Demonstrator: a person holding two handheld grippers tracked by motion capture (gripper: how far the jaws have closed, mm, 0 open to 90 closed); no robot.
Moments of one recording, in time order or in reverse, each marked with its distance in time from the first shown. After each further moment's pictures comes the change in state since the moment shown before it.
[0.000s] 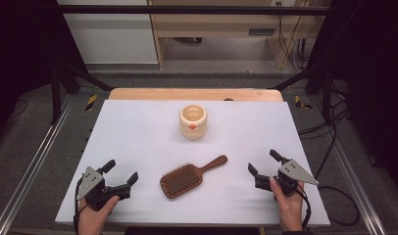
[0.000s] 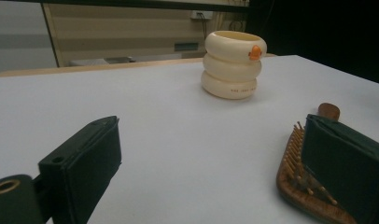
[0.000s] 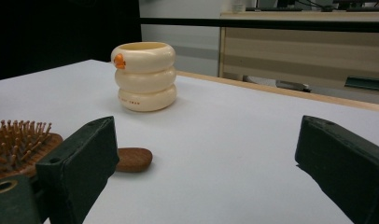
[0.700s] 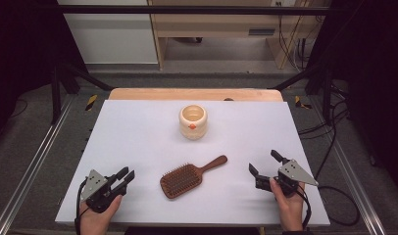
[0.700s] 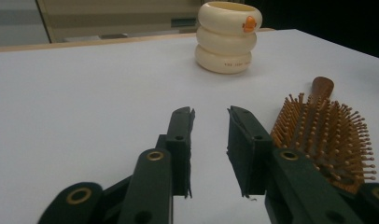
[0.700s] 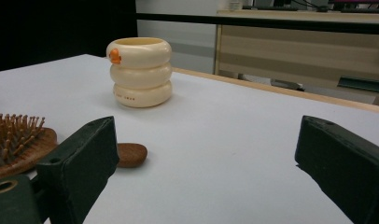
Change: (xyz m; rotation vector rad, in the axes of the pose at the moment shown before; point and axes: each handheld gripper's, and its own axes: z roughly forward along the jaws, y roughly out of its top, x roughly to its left) left arm -0.008 -0.002 -0.006 0.095 -0.004 0.002; right arm 0.000 0.000 -0.002 0.013 -0.020 -0.024
